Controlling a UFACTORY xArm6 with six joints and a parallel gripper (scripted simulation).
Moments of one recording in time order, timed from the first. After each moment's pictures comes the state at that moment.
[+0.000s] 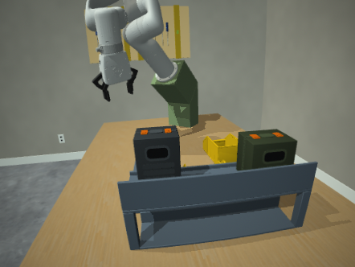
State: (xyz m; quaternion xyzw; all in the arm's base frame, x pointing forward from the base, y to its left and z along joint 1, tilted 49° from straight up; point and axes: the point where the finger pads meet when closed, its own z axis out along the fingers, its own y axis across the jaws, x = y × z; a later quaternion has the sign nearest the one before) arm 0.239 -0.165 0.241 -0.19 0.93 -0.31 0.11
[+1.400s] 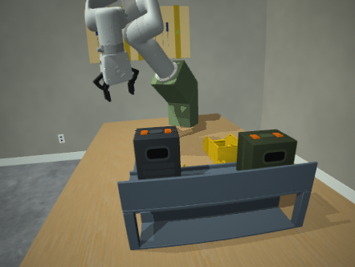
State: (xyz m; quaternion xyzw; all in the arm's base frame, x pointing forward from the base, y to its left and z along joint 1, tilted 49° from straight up) arm 0.243 -0.162 0.240 -0.19 0.93 -0.31 0.11
